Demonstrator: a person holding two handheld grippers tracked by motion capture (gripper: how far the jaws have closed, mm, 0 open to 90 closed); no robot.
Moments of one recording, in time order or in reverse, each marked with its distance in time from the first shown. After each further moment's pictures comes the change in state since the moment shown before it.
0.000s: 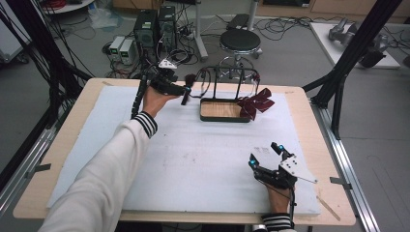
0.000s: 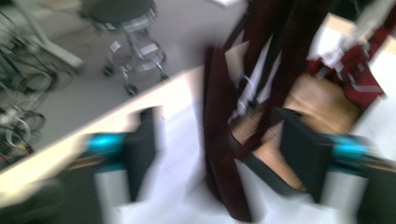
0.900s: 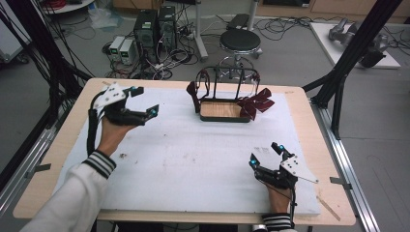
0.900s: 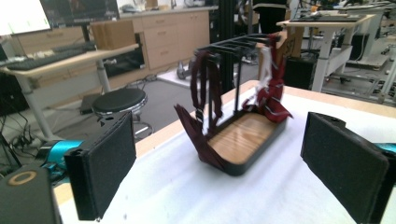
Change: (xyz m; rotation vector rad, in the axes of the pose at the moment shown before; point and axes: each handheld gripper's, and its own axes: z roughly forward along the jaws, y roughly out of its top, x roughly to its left) left arm -0.023 -0.089 -0.160 -0.413 -0.069 0.134; right arm -0.001 0.000 -0.001 -0.006 0.005 0.019
